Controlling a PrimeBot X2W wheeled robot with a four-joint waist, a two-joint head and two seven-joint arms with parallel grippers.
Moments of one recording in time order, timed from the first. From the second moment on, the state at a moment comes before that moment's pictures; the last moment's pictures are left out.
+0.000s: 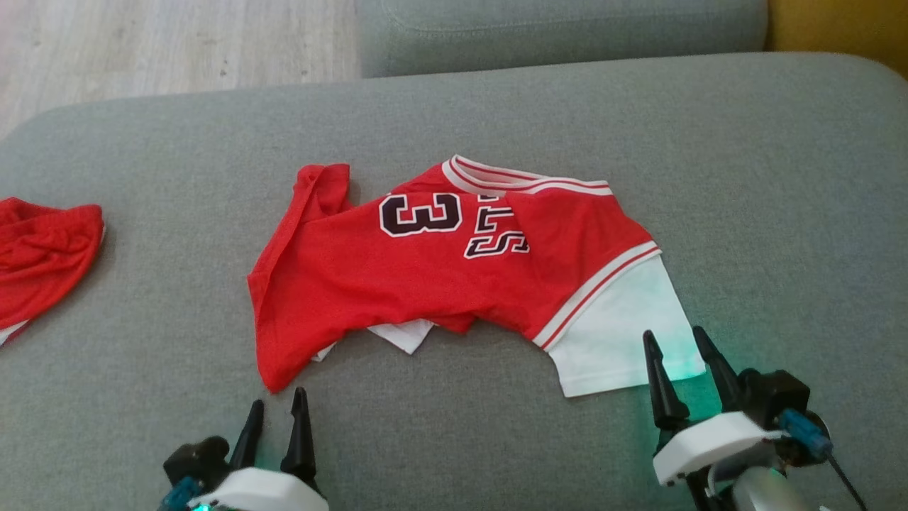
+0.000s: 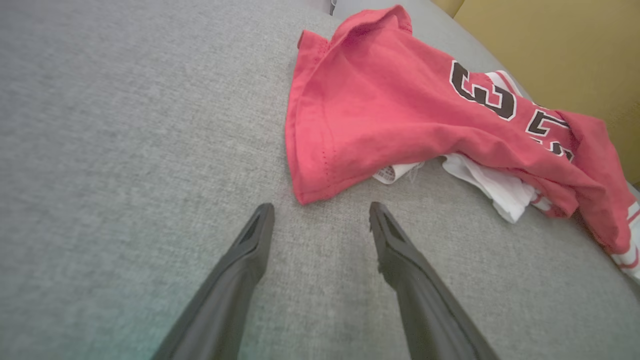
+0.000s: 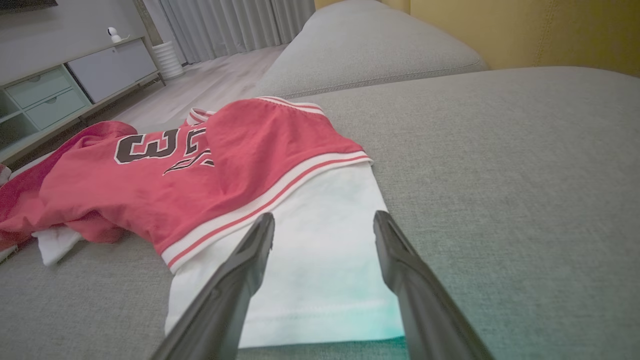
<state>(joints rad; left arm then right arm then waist) -0.12 0.04 -0.20 0.71 -0.53 -0.13 -0.26 -0.08 -0.05 0.12 0.50 0.18 0.12 -0.26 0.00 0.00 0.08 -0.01</state>
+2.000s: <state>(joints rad) -0.14 0.05 -0.25 0.50 -1.01 -0.13 -0.26 -0.13 -0.05 0.16 0.51 0.21 0.12 -0.26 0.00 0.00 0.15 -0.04</state>
